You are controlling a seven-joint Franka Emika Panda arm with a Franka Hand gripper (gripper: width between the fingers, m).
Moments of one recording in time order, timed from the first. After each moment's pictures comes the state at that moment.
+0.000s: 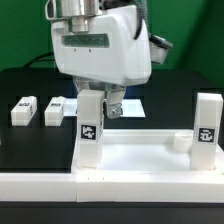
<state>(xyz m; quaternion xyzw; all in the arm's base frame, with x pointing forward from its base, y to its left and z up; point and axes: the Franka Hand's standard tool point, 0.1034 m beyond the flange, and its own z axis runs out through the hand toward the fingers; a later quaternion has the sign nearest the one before) 0.624 -0.041 0.105 -0.86 0.50 -0.04 0.06</state>
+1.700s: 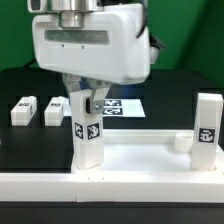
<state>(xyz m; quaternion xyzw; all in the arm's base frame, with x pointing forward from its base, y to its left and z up) 0.635 -0.059 0.110 -0.83 0.55 -0.04 0.04</state>
